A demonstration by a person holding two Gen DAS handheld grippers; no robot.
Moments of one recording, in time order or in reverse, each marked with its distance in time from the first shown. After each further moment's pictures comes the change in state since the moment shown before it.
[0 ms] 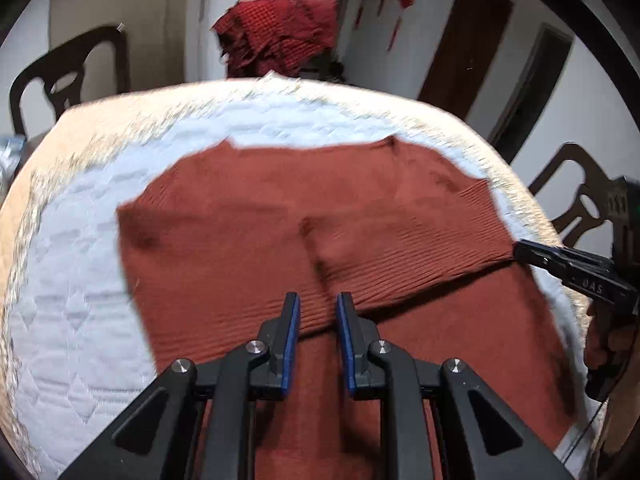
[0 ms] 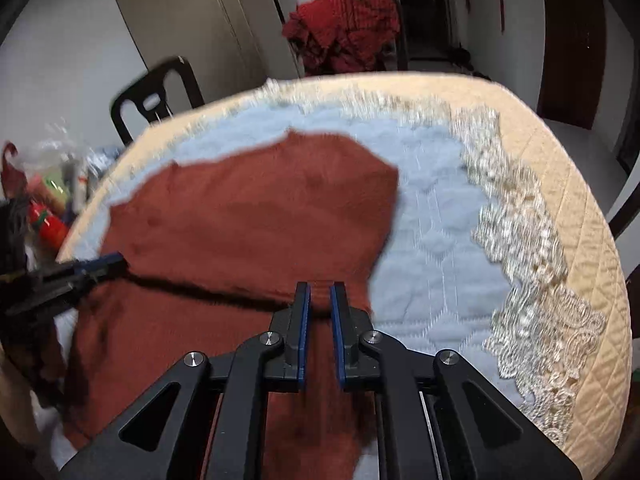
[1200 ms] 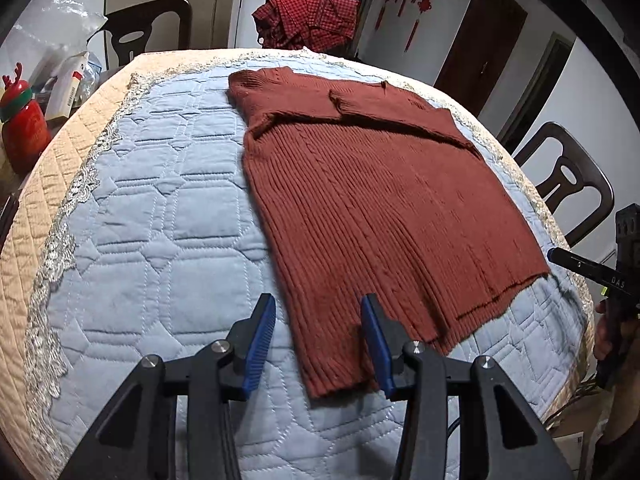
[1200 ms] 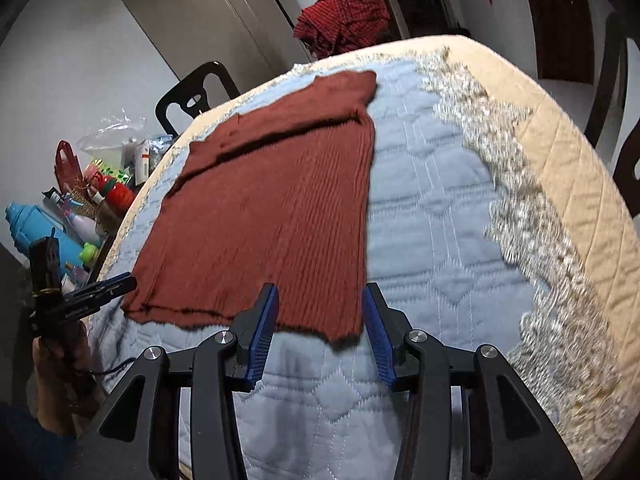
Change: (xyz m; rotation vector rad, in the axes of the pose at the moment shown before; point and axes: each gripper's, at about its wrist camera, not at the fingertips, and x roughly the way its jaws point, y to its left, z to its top) left arm -0.114 -0.004 -0.164 -0.064 0.000 0.037; right arm -0.118 0.001 -0.166 0.106 -0.036 0.161
